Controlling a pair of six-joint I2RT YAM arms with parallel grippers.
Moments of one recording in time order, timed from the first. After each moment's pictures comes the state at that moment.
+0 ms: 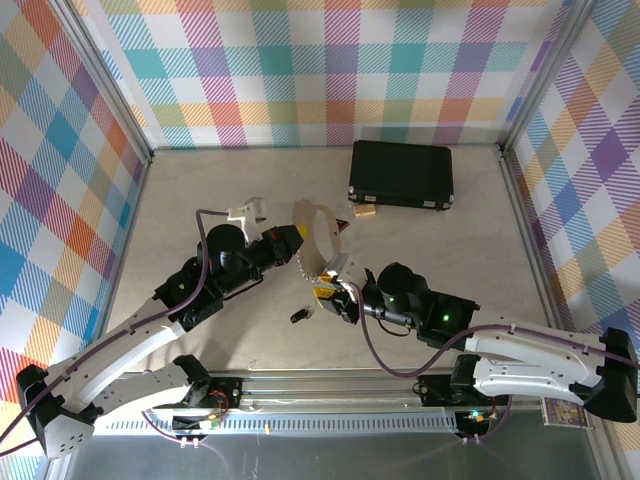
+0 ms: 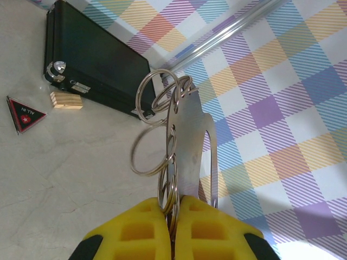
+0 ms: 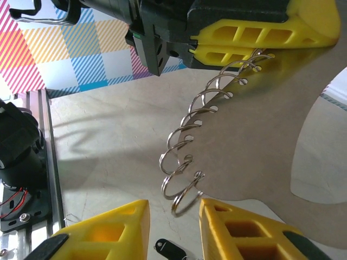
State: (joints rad) left arm -0.79 0.93 0.87 -0.15 -0.01 -0.94; right arm 1.17 0.96 0.73 -0.05 0.05 -0.03
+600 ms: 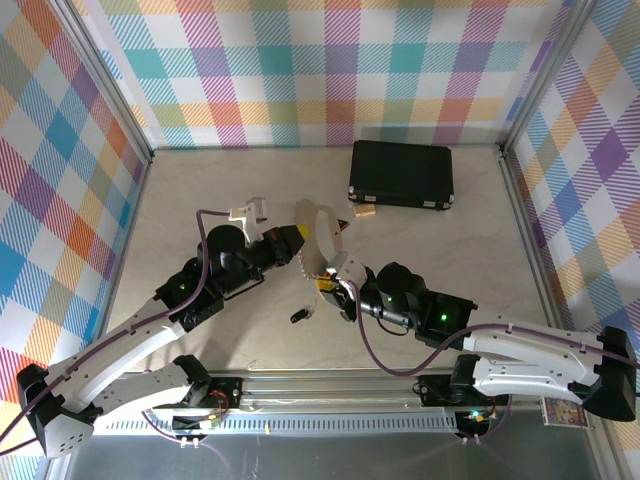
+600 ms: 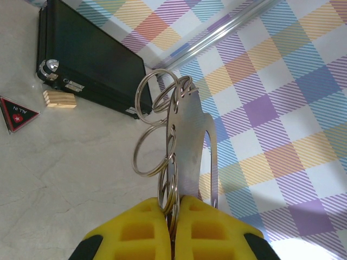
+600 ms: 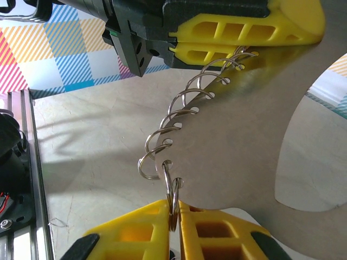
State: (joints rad) left arm -0.80 0.93 0.87 -0.13 0.00 -0.95; right arm 1.17 0.97 0.73 -0.04 0.10 -0.03
